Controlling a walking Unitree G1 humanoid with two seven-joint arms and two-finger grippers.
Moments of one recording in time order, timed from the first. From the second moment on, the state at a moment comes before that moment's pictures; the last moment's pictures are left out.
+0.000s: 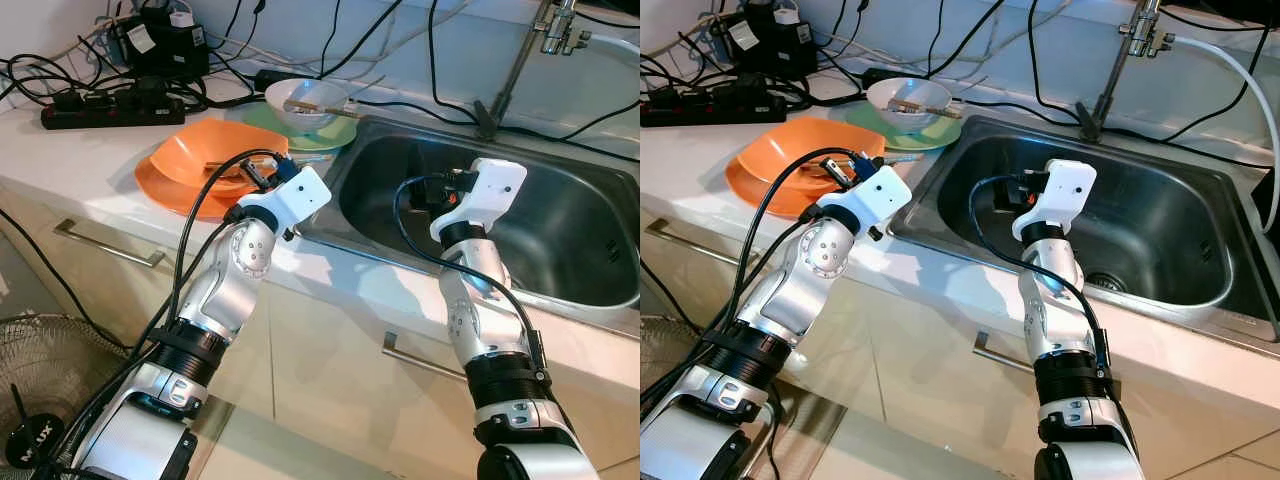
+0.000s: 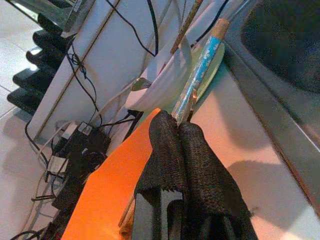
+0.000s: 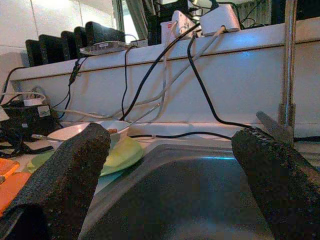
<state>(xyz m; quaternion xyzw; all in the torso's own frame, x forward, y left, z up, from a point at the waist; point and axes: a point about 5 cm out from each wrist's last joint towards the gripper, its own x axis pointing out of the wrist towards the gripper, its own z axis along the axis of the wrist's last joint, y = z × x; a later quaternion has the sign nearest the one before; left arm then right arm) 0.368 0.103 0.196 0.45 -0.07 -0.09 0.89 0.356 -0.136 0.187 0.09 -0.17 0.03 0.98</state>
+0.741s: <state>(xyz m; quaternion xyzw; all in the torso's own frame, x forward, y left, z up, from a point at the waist) 0.366 0.096 0.206 0.44 -0.11 -0.10 0.89 0.356 -0.136 0.187 0.09 -0.17 0.03 0.98</state>
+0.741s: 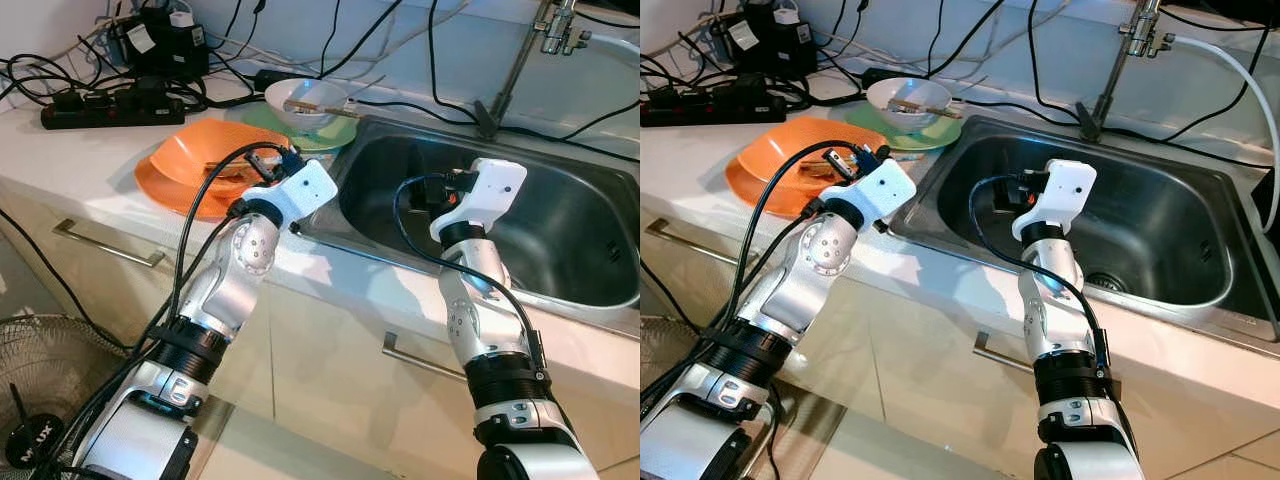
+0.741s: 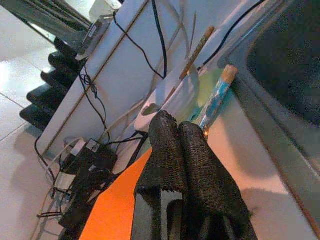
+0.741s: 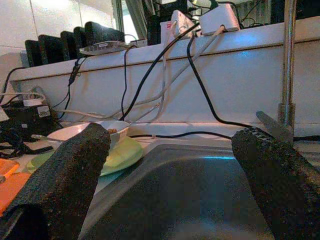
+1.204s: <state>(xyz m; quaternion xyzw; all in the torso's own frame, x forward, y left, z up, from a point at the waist) 0.360 0.079 0.209 0.43 -0.14 -0.15 0.88 0.356 -0.136 0.187 0.09 -0.17 0.03 0.98</state>
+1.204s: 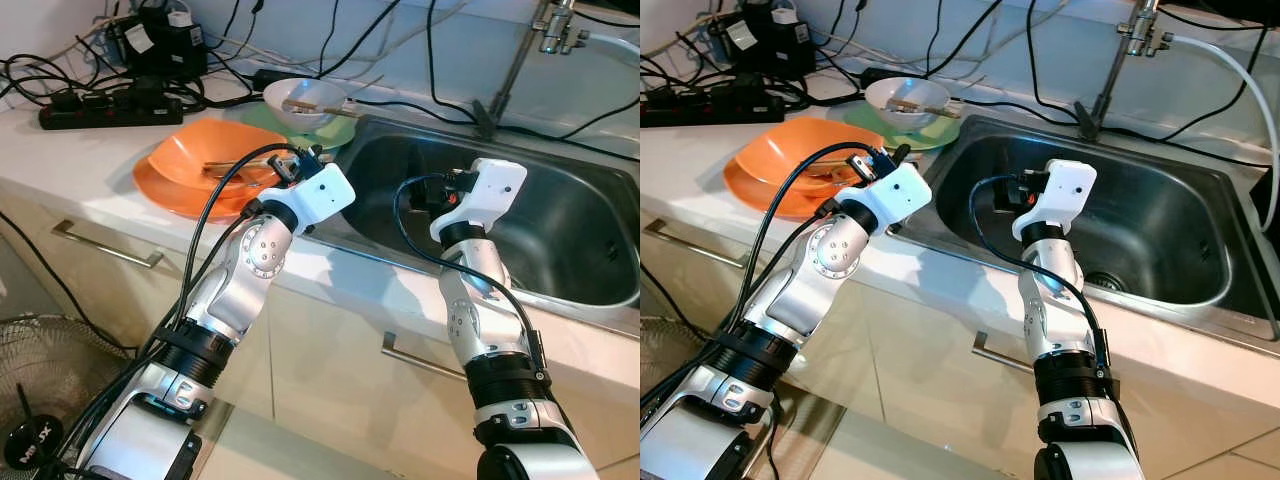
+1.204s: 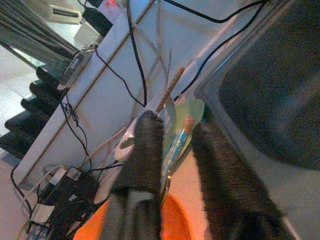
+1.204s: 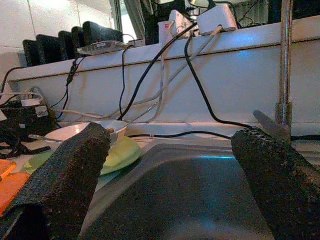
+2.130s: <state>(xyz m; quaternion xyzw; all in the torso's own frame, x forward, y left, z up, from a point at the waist) 0.372 0.098 0.199 0.49 -0.07 -0.13 0.86 0.356 -0.136 0.186 0.09 -0.17 0.03 0.98</state>
